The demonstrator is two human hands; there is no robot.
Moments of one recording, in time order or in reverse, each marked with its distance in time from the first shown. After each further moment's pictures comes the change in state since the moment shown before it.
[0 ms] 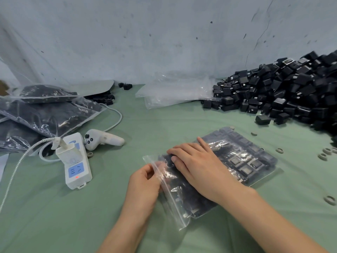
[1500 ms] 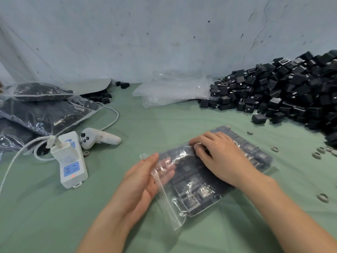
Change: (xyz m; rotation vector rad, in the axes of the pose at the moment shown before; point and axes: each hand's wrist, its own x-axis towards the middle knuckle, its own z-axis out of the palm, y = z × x) left_hand 0.008 0.019 -0.002 -0.530 -0.099 -0.282; right_hand -0.007 0.050 -0.020 0.047 0.047 0.178
